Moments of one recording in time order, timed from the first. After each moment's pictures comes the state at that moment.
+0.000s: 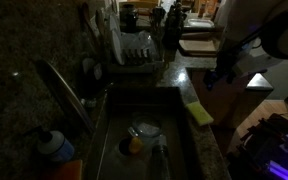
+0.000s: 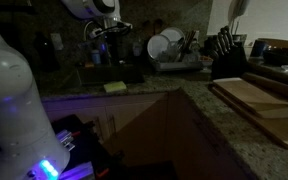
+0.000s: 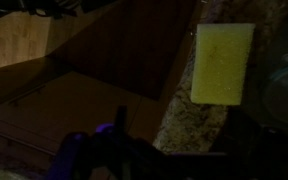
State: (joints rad) arm 0.10 -0.23 0.27 -2.48 -0.08 2.18 0.70
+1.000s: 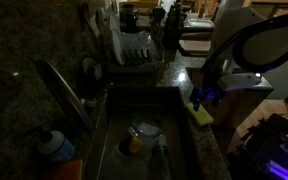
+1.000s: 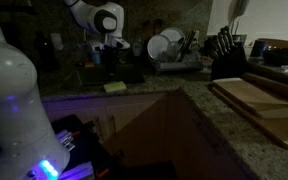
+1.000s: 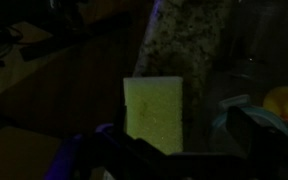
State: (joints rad) arm 0.18 -0.05 0.24 -2.47 0.28 2.31 0.52
